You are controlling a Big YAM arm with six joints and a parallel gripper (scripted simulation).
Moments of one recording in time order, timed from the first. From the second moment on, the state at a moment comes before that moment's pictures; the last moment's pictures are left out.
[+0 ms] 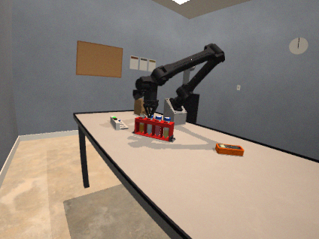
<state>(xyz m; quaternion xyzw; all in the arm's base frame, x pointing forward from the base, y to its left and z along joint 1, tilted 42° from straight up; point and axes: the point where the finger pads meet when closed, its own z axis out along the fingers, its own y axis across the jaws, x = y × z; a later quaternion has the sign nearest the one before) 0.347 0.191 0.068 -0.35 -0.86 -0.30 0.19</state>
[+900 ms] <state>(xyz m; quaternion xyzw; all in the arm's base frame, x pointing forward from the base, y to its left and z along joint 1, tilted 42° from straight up) 0.356 0.149 0.096 -0.32 -0.88 -0.31 0.17</state>
